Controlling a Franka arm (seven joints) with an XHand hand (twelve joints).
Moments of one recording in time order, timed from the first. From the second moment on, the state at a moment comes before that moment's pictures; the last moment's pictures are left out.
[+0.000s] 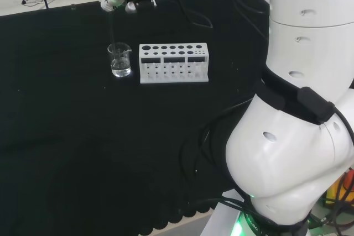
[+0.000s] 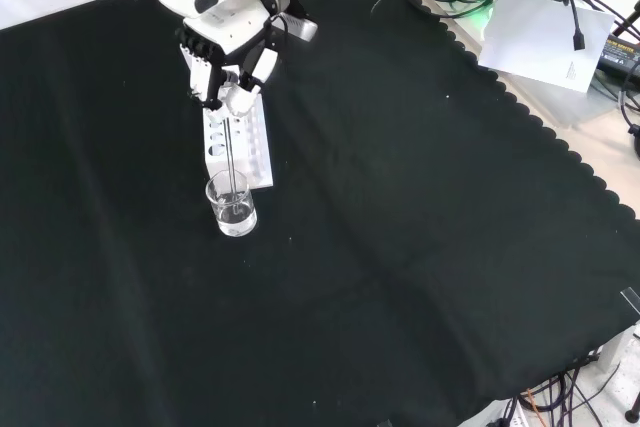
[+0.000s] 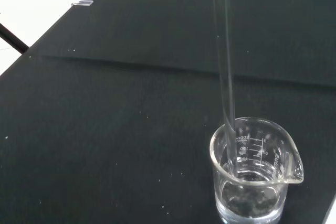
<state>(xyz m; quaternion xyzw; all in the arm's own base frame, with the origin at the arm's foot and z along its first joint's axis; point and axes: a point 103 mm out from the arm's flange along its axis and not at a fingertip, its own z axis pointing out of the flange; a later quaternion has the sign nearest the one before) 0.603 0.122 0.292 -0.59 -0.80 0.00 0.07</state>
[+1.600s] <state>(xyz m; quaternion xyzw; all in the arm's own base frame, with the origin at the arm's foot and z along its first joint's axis) 0.567 0.044 0.393 -0.64 -0.76 -0.04 0.03</state>
